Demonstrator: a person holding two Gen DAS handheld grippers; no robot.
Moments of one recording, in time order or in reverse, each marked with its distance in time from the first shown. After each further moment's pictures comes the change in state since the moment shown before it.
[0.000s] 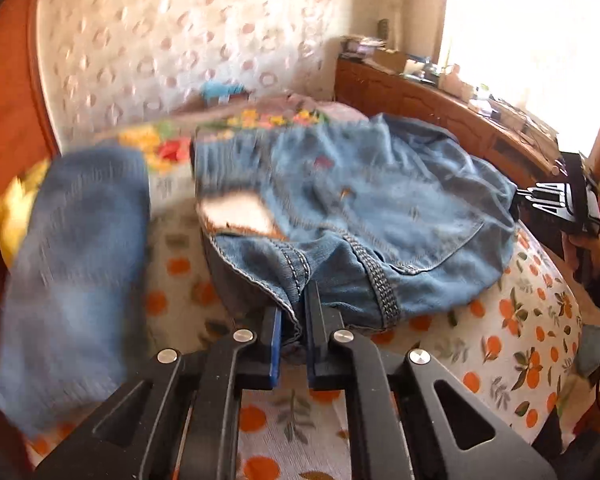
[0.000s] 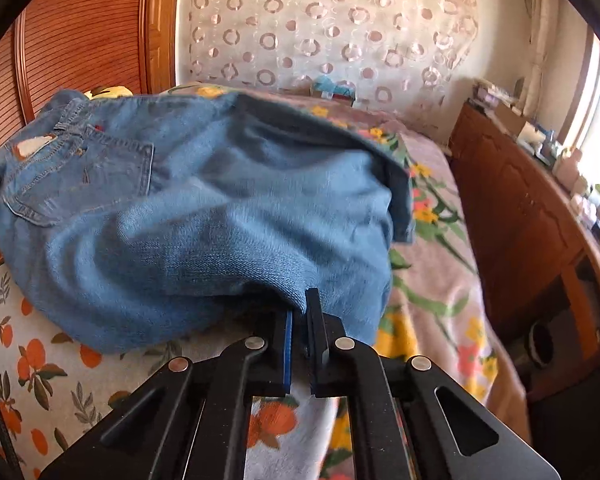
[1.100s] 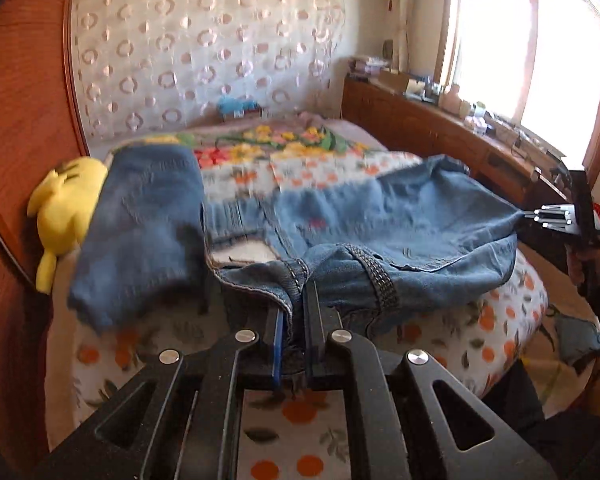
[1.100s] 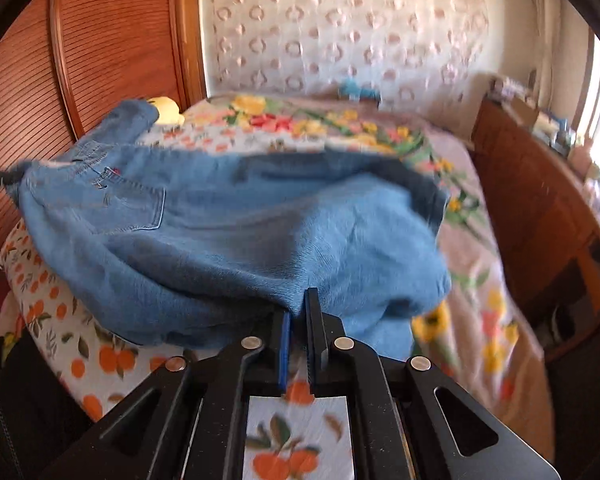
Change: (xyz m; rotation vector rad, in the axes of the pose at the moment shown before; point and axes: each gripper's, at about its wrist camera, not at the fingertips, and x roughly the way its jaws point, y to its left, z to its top) left arm -0.100 0.004 -0.066 -0.052 -0.037 0.027; right arm -0.086 0.029 -0.088 0.056 0.012 0.144
